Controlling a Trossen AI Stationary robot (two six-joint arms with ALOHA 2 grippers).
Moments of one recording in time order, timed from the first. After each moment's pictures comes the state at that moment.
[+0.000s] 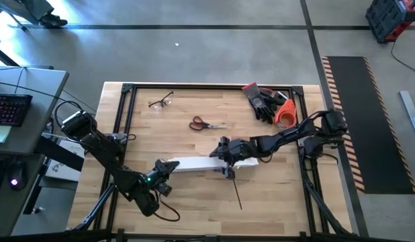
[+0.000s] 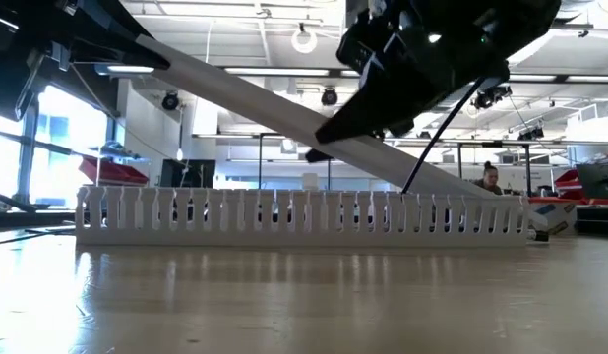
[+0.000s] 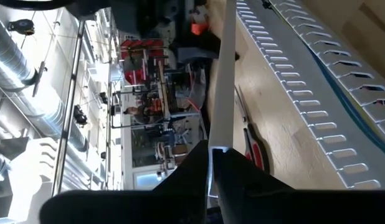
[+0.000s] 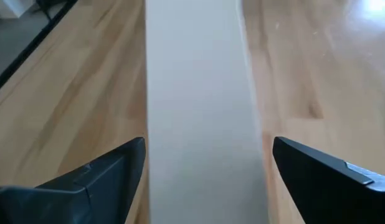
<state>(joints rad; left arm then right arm) -0.83 1.59 0.88 -0.49 -1.34 0.35 0.15 1.73 0.83 0.33 -0.04 0.07</state>
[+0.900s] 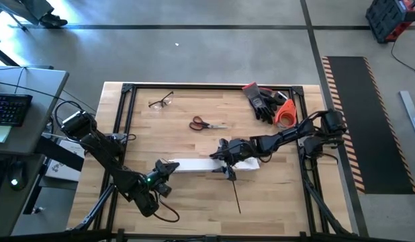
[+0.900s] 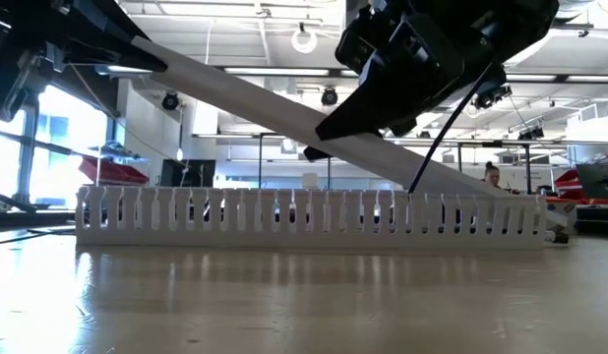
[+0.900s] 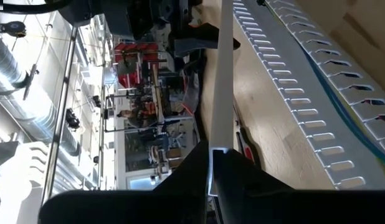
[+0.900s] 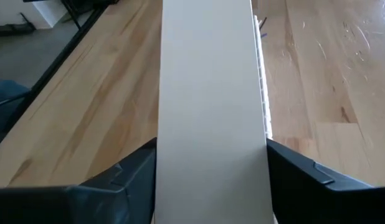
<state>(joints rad) -0.83 1.59 0.88 -0.49 -1.31 0.34 0.14 1.74 0.83 0.35 -0.14 0.11</state>
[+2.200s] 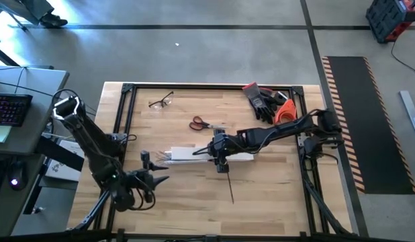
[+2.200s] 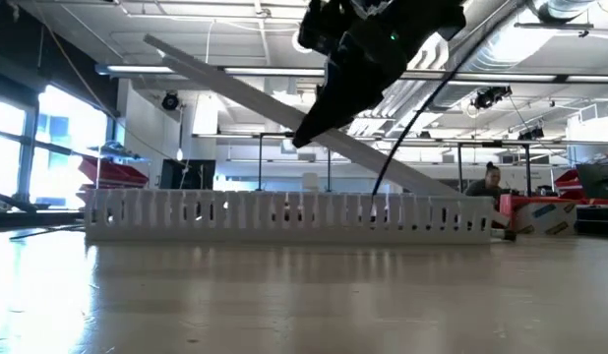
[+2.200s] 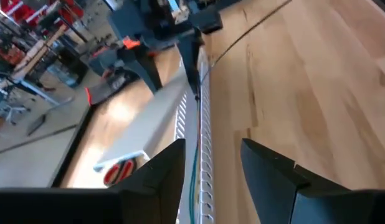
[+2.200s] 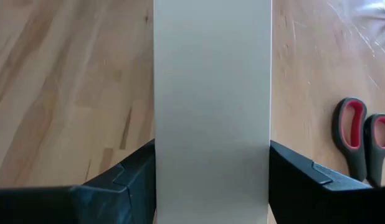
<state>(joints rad) -0.94 1.28 0.88 -0.58 -1.04 -0.40 0.11 1.79 1.19 -0.23 0.05 -0.05</state>
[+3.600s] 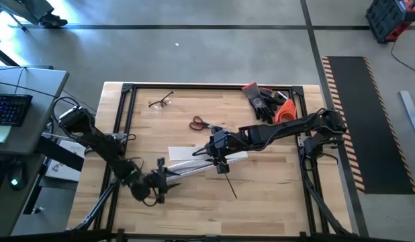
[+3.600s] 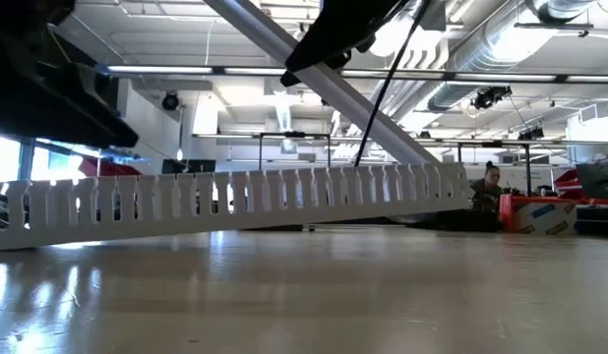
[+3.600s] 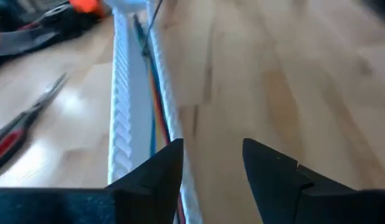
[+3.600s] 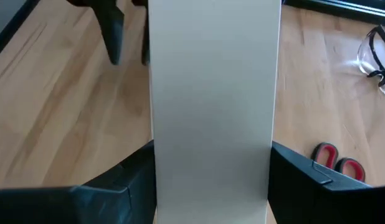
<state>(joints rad) -0.80 1.50 0.48 0.34 -0.83 -0.34 0.14 1.74 1.34 -0.36 0.05 -0.11</state>
